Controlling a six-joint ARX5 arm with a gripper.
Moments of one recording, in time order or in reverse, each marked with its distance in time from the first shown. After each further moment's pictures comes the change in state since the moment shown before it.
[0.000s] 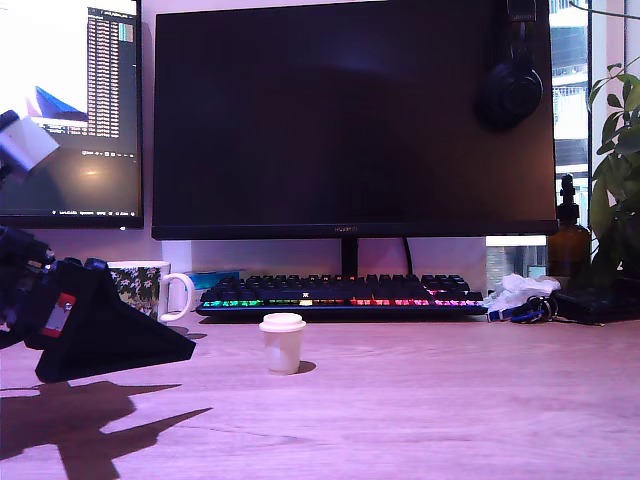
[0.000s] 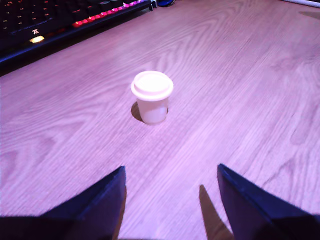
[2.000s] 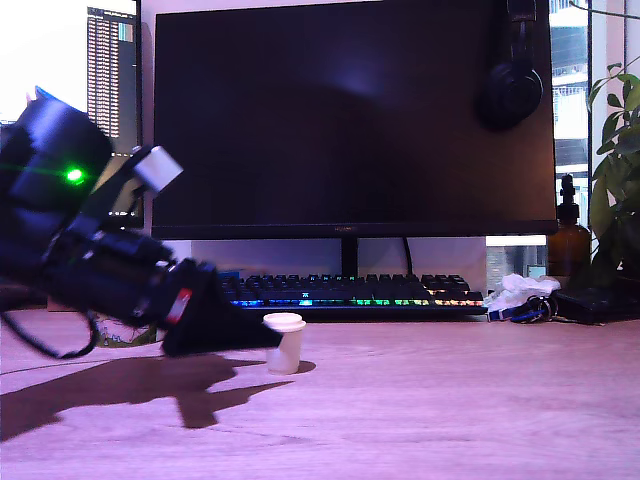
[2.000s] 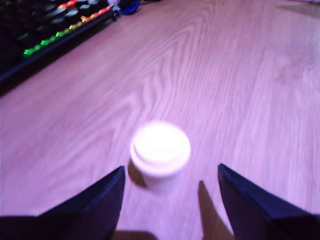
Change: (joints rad) arm -0.003 0.276 0.399 -0.219 0.183 0.156
